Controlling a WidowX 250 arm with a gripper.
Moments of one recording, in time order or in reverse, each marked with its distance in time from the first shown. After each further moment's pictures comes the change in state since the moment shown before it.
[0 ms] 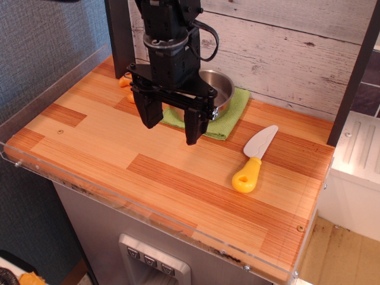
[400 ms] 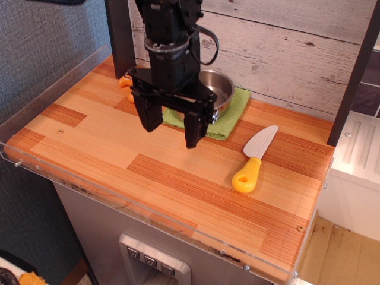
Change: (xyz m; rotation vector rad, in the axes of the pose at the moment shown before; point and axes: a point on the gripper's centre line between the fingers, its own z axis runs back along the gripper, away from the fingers) arm -0.002 -0.001 -0.007 -0.003 0.026 0.004
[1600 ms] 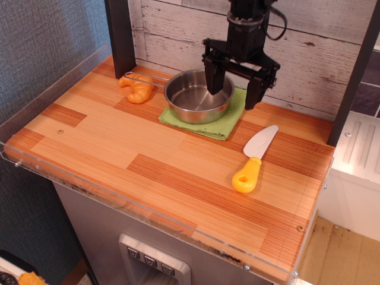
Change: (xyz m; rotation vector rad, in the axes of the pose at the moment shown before) arm 0.118 -0.013 -0.034 0.063 0.027 -0.066
